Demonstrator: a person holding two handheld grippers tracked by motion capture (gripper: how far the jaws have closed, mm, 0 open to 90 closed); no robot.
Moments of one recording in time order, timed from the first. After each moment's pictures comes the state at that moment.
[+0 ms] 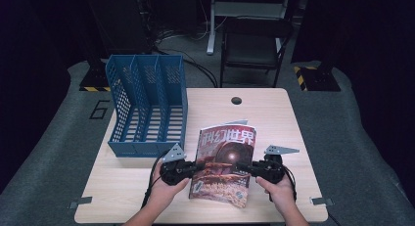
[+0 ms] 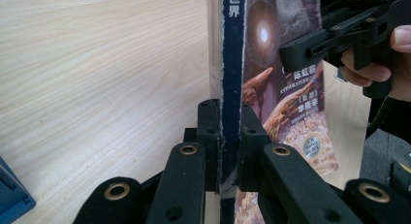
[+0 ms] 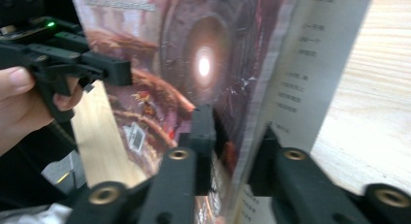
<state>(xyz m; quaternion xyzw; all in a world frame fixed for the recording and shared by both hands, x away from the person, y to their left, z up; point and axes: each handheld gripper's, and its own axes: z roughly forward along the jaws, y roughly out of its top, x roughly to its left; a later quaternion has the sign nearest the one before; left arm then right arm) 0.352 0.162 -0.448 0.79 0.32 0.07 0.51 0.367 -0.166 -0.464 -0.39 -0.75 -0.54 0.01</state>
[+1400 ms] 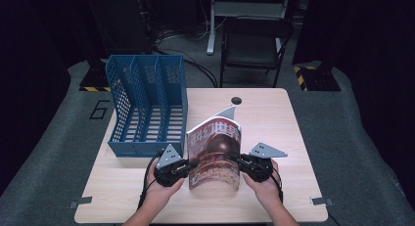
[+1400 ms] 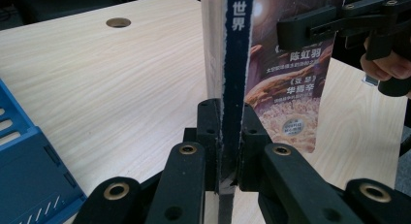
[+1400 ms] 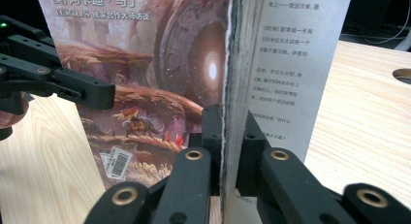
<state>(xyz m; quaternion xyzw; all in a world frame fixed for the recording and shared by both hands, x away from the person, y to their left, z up) 0.341 0.173 -0.442 0.78 0.32 0.14 0.52 0.356 -0.123 -0.440 -0.35 -0.75 -0.54 -0.16</state>
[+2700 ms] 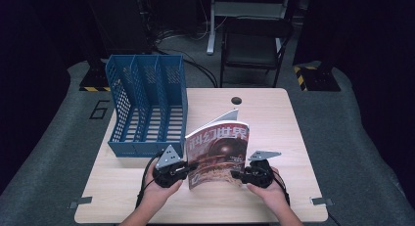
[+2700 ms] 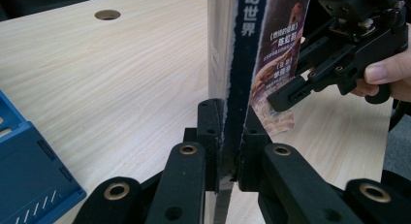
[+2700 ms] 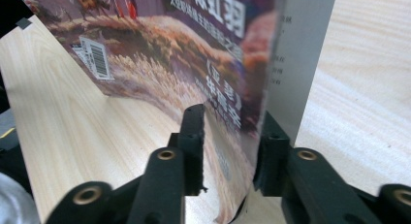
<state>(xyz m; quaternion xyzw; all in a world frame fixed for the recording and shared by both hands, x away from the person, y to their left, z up) 0.342 0.177 -0.440 0.80 0.30 0.13 0.50 0.367 -0.140 -0.491 -0.39 -0.81 -0.44 -0.03</state>
